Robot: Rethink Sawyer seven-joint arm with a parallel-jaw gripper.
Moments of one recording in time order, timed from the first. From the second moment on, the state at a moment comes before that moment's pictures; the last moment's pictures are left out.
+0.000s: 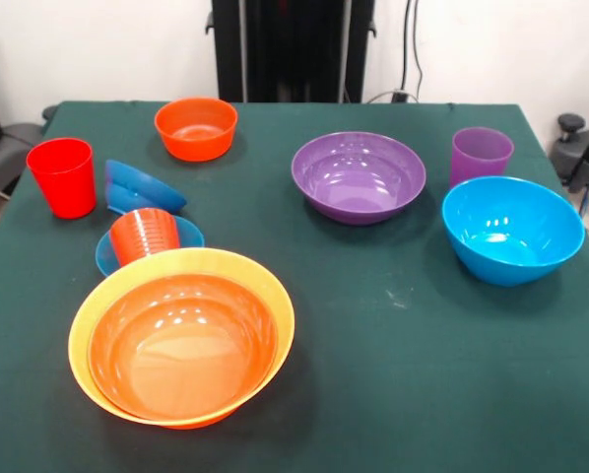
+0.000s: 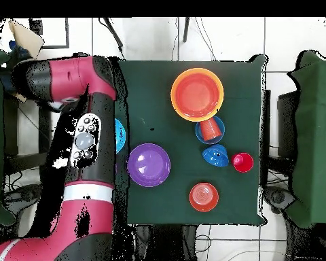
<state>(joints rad) 0.28 -0.27 -0.30 0.84 0.18 1.12 2.55</state>
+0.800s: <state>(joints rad) 0.33 -0.27 -0.37 0.93 0.16 0.92 2.55</state>
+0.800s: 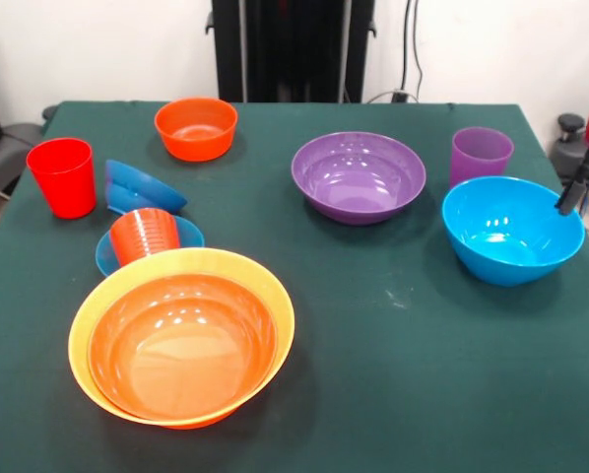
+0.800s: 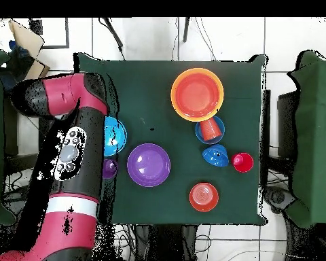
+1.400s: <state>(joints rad) 0.33 -0.26 -0.38 0.95 0.16 0.91 2.55</state>
